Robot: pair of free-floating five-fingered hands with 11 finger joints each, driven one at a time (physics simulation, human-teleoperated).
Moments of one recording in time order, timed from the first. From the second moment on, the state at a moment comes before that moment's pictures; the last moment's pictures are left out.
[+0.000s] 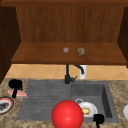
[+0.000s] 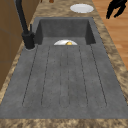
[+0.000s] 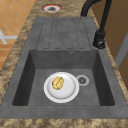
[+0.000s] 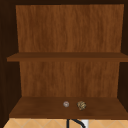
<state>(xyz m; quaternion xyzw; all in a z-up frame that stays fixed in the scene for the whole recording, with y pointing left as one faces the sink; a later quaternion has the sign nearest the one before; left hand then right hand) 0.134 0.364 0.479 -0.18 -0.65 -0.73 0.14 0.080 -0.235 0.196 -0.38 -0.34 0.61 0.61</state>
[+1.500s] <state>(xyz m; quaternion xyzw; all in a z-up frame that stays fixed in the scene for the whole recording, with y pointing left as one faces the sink) 0.024 0.245 0.718 -0.18 -0.64 -0.73 0.14 0.080 -0.235 0.196 -0.38 -0.34 0.61 0.61</state>
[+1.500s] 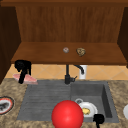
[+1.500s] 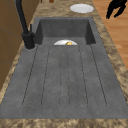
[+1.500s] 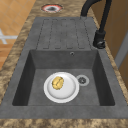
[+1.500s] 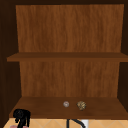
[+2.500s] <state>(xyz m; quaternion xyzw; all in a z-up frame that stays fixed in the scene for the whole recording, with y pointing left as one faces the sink) 0.084 0.182 0.842 -0.17 -0.64 -0.74 0.14 0.080 -0.235 0.196 -0.38 -0.34 0.61 0.61</state>
